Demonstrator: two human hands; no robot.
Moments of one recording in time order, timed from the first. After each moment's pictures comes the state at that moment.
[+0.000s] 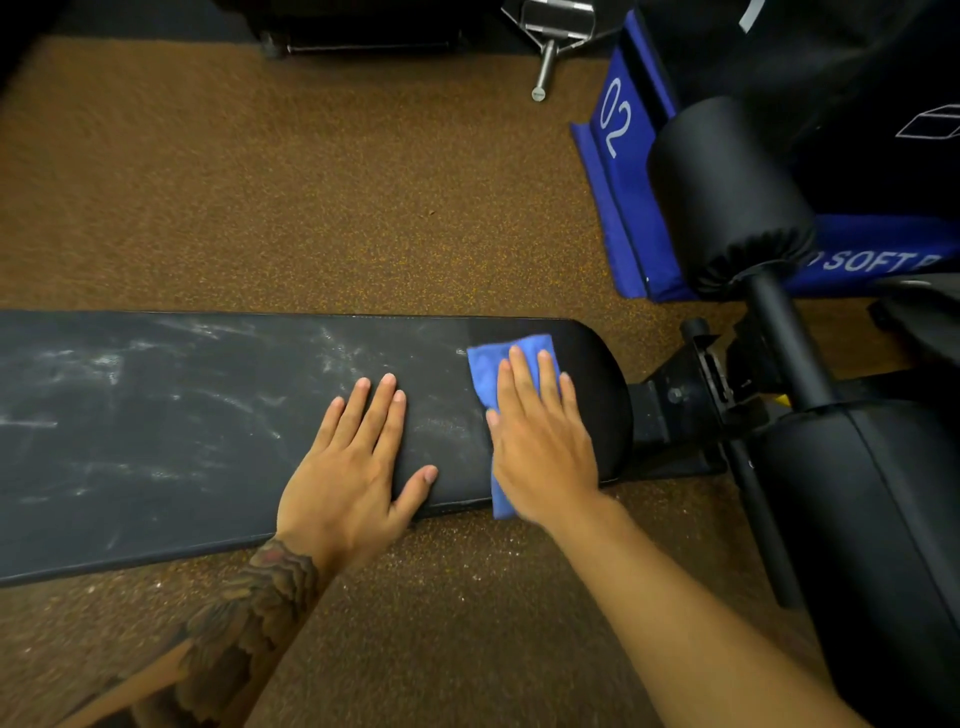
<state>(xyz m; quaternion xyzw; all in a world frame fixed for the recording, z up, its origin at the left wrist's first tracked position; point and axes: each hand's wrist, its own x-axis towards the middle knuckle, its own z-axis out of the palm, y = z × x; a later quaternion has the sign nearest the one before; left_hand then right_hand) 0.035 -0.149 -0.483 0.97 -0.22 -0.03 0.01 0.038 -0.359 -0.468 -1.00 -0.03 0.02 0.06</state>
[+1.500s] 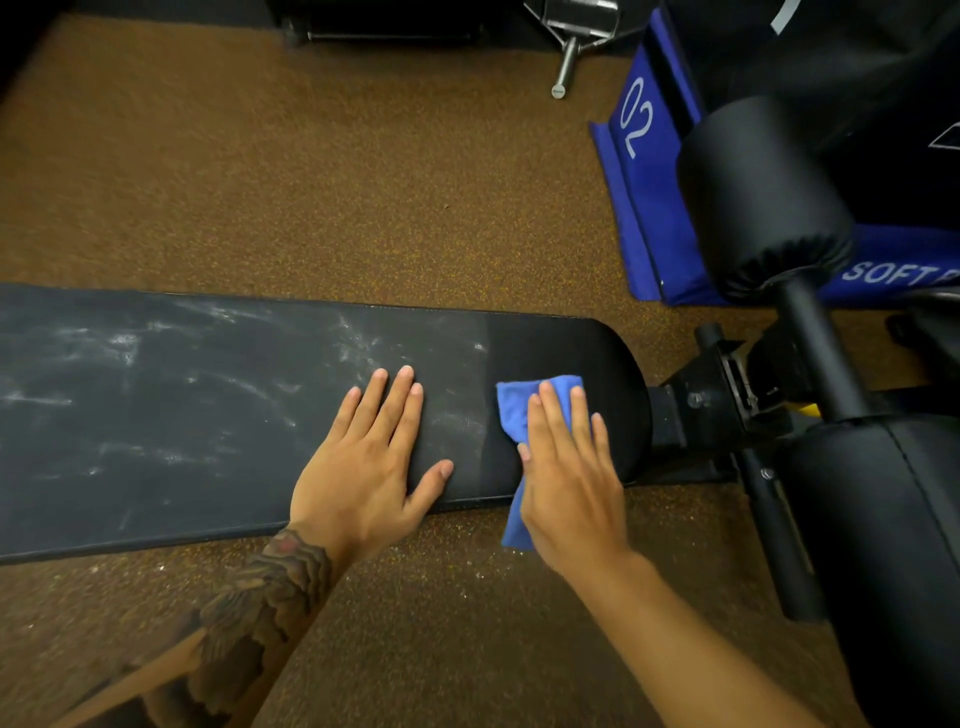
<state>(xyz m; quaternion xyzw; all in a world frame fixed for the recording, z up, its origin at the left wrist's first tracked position) 0.036 -0.148 -0.484 0.97 -0.22 -0.03 0.03 0.003 -0.360 -0.472 -1.00 0.00 0.03 0.07</state>
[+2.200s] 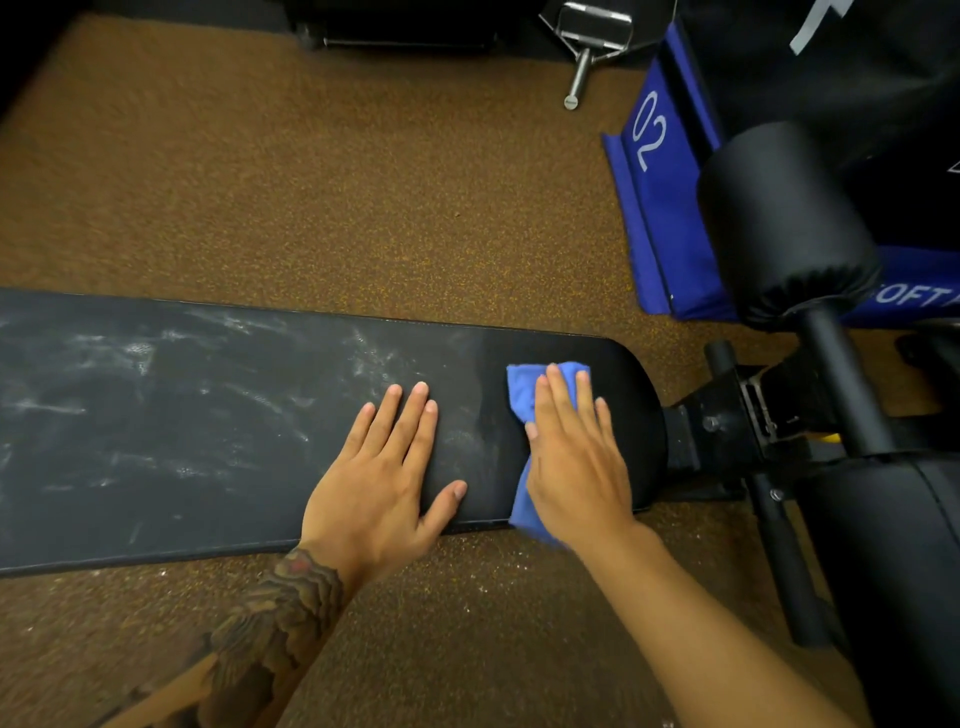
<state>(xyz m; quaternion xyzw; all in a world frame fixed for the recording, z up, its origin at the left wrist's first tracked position) 0.037 -0.148 -0.484 0.97 -0.23 -0.03 0.03 0.044 -0.359 -0.469 -1.00 -0.01 0.03 0.07</state>
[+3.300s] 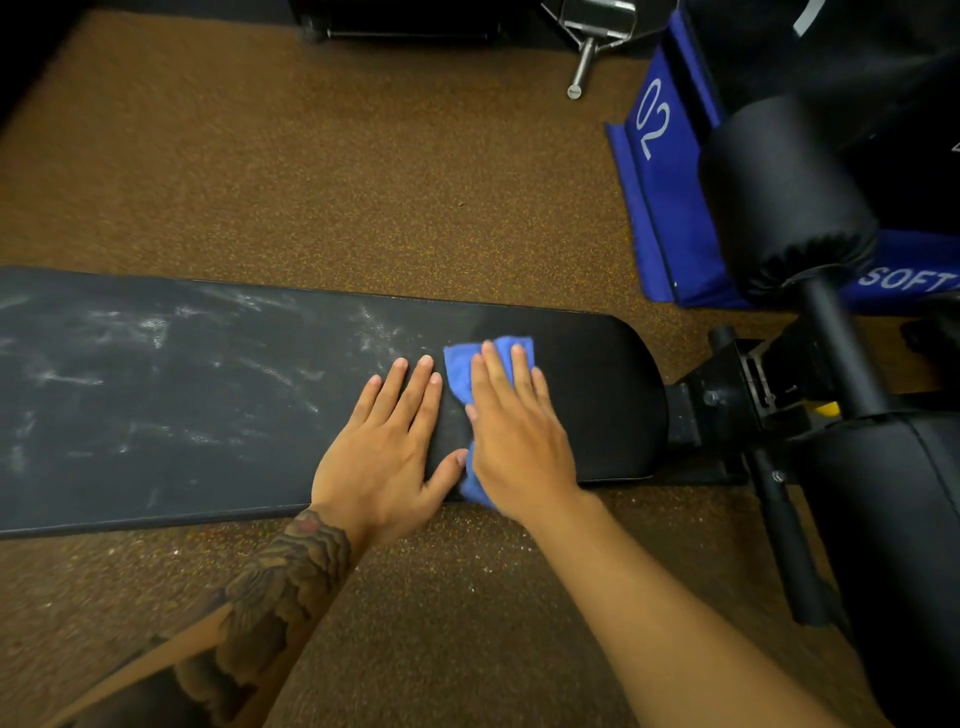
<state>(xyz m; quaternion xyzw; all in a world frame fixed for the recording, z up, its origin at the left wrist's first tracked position) 0.035 -0.146 -0.484 0.97 -0.22 -0.04 0.04 0.040 -0.310 -0.468 -0.99 -0.09 0.02 0.10</state>
